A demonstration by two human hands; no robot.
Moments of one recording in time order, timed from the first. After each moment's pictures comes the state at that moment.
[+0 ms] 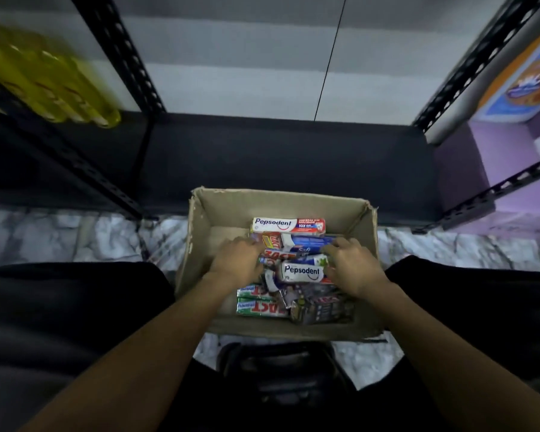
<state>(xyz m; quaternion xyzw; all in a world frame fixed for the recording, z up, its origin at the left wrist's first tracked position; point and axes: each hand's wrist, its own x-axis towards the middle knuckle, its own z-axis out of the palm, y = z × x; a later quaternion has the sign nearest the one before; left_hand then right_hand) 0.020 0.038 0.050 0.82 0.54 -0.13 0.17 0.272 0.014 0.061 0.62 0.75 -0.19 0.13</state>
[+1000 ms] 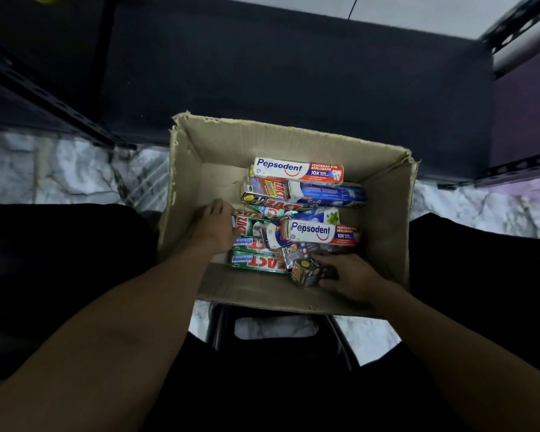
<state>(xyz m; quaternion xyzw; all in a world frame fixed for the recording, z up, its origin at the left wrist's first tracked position) -0.020 0.035 -0.081 0.63 0.68 -0.14 0.36 0.282 -0.030 -0.050 0.56 0.66 -0.46 0.20</state>
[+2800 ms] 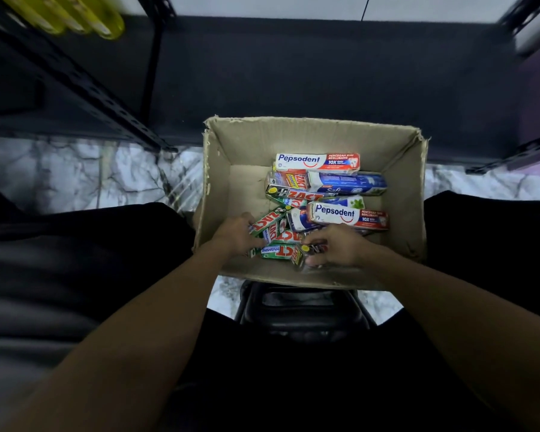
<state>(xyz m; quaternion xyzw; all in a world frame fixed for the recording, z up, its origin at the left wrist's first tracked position) -0.033 -0.012 -0.018 0.57 0.68 -0.12 0.44 0.226 -0.018 -0.025 0.48 0.71 -0.50 0.10</state>
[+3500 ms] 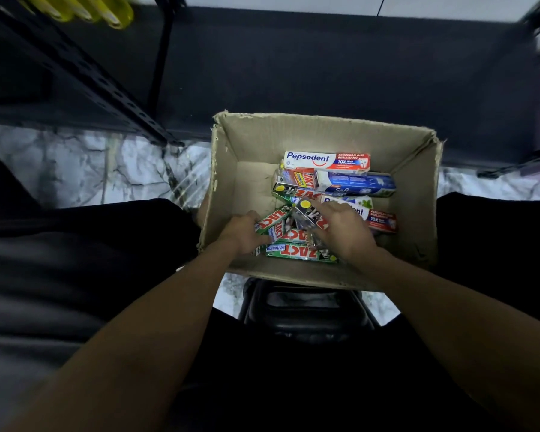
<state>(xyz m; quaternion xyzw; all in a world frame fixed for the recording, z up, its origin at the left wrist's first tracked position) -0.034 -0.015 -0.027 0.55 0.69 -0.09 0.46 0.207 -0.012 -0.029 0.58 0.76 -0.29 0.02</state>
